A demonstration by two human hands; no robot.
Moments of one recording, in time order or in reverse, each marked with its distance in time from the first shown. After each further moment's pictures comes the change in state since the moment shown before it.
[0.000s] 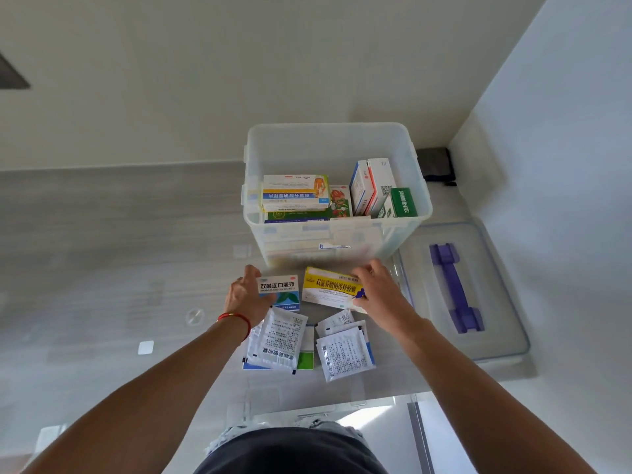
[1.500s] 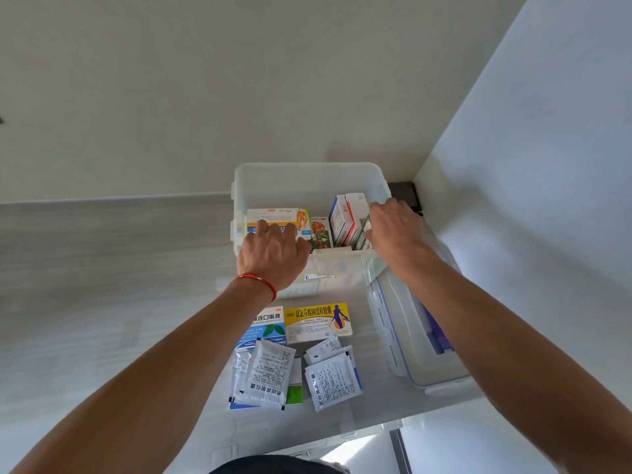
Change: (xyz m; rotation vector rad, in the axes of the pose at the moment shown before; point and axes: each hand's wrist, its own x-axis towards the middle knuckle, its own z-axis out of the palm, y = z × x) left_hand 0.026 0.143 -0.061 0.462 0.232 0.451; right_hand 0.067 -0.061 -0.180 -0.496 0.209 0.299
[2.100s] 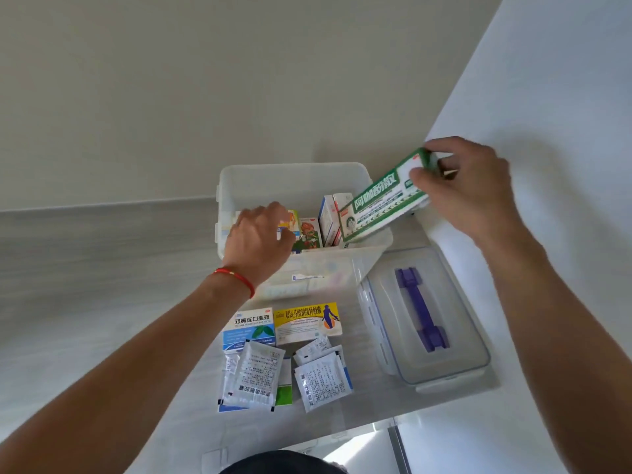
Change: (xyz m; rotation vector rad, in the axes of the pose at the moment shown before) left_hand -0.004 0.014 -0.035 -0.363 0.095 -0.022; right_hand -0.042 0.083 -0.095 0.843 0.321 0.157
